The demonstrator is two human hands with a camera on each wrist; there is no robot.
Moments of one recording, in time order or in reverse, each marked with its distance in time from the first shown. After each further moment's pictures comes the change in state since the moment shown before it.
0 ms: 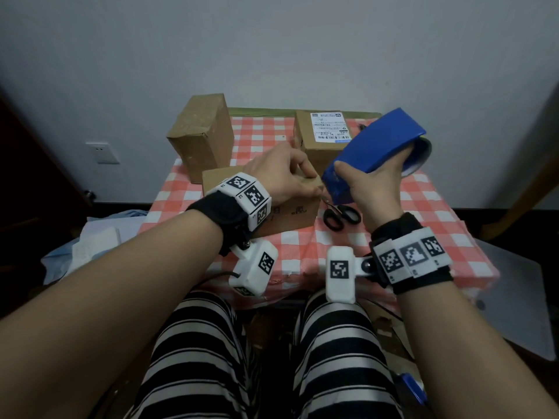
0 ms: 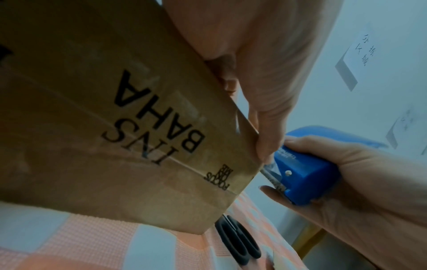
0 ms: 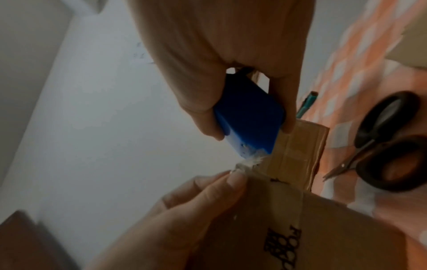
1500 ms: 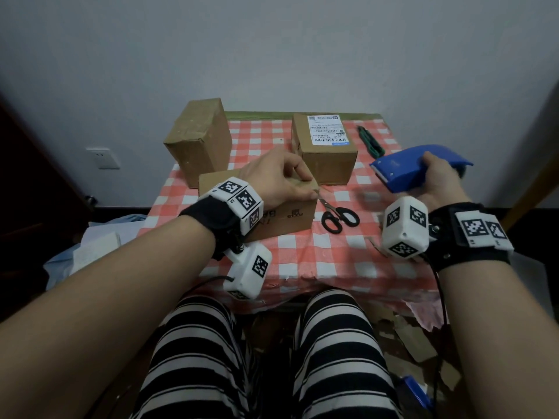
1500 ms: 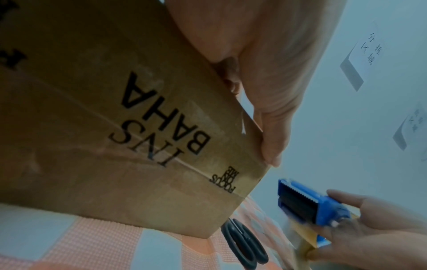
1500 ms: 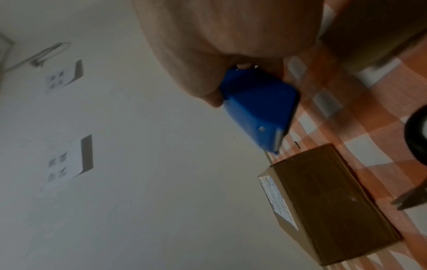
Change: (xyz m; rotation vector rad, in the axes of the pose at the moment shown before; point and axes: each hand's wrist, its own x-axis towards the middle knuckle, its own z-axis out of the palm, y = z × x) left_hand -0.003 0.003 -0.003 -0.029 0.010 0.018; right_hand 0.071 0.022 -0.073 0.552 0.284 0.550
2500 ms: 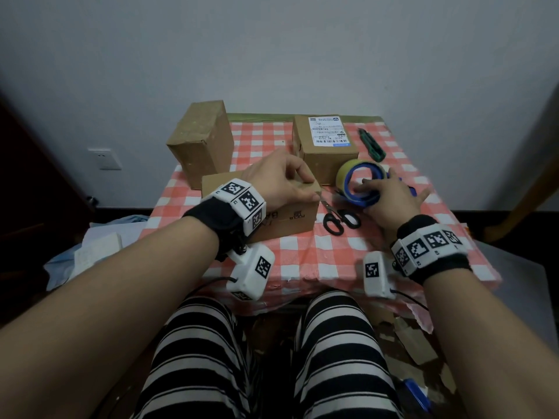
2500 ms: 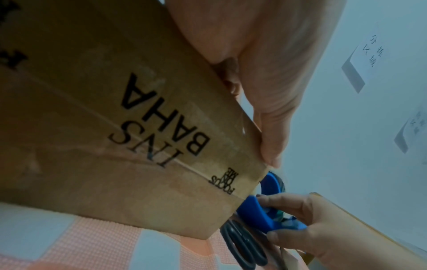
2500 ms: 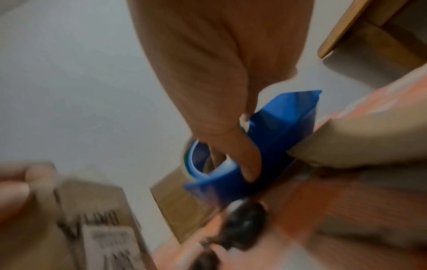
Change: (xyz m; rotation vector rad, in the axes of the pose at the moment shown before) left_hand -0.002 0.001 -0.001 -0.030 -0.013 -0.003; right_hand -0.023 0.040 0.000 -1.663 -0.275 -0.661
